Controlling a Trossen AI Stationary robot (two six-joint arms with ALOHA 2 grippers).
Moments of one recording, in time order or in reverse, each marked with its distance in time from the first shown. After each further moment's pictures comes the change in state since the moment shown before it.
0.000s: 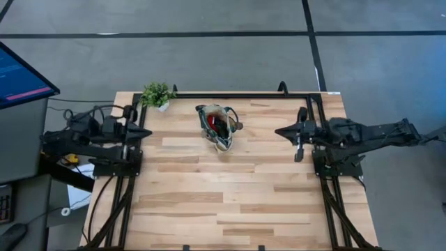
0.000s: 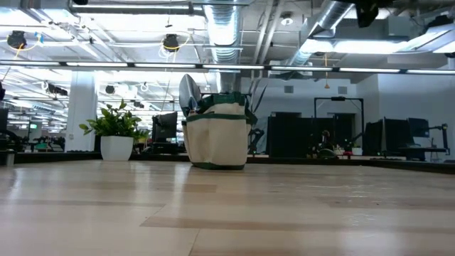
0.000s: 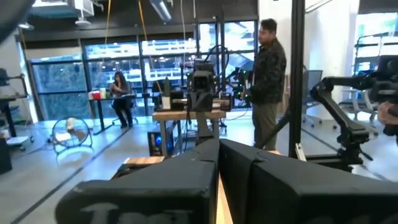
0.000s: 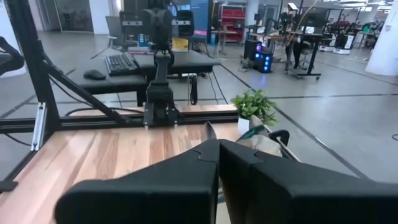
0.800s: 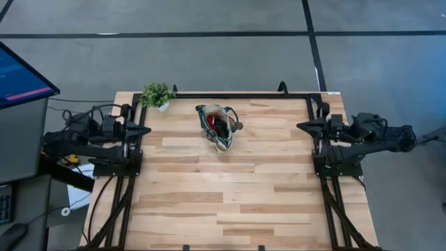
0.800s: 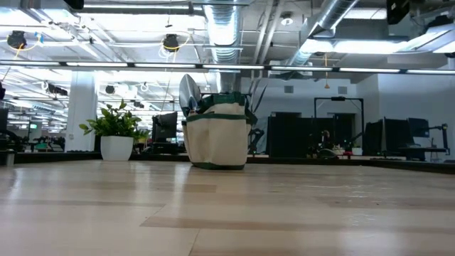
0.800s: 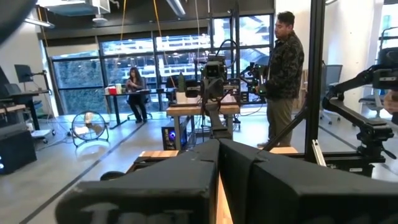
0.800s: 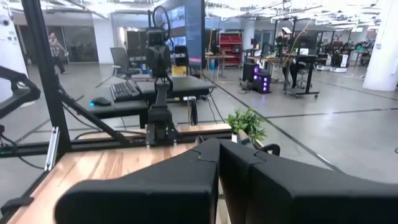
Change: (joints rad) left arm 0.000 -0.031 0.000 -0.048 -0.069 0.015; right arm 0.000 -0.325 0.000 -0.217 -0.001 0.000
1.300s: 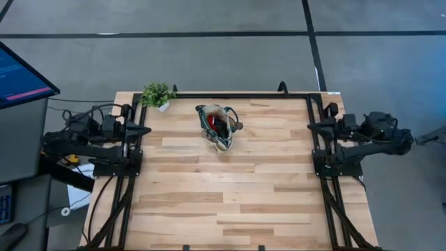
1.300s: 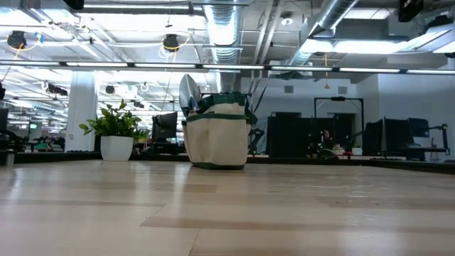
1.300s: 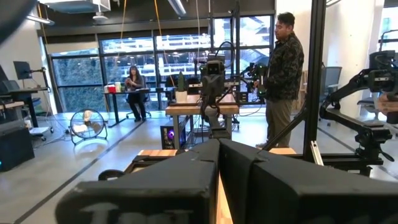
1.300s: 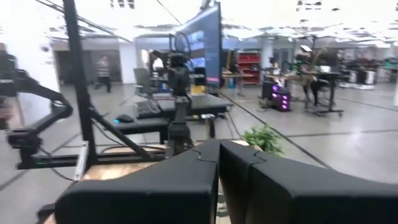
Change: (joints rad) left arm 0.000 0.000 0.001 -0.002 0.000 -0.018; right arm 0.000 -0.155 0.000 -0.063 -0.088 0.000
